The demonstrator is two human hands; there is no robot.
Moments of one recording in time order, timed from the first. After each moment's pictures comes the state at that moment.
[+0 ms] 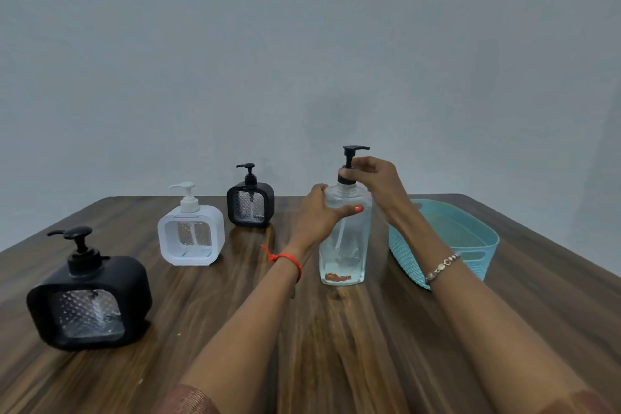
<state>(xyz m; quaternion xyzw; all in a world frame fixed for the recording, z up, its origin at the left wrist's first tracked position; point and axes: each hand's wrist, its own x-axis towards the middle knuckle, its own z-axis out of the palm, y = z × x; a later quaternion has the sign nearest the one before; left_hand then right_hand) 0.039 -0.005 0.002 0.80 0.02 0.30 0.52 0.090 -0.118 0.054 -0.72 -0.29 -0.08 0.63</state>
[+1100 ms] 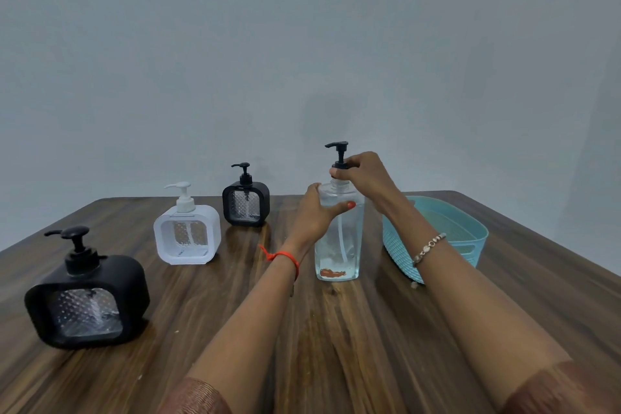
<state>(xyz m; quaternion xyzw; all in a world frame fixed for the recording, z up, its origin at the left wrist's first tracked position) 0.039 -0.008 -0.001 0.78 0.00 0.28 0.57 0.079 -0.111 0.069 -0.81 -0.28 -0.09 0.51</state>
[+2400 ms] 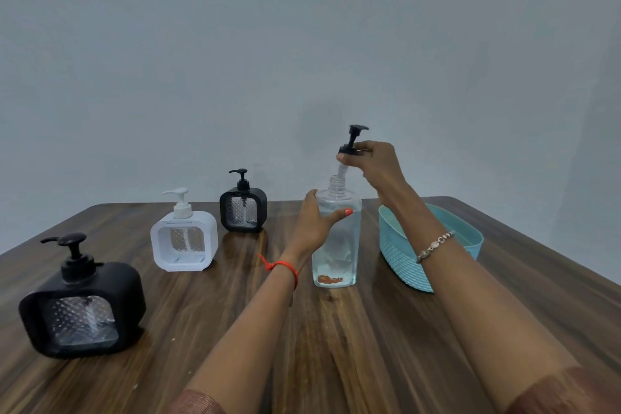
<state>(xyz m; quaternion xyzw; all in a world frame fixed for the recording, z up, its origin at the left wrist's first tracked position) 0.049 -0.008 -0.007 0.79 0.00 0.29 0.54 0.080 -0.124 0.089 -0.71 -0.27 -0.11 0.64</state>
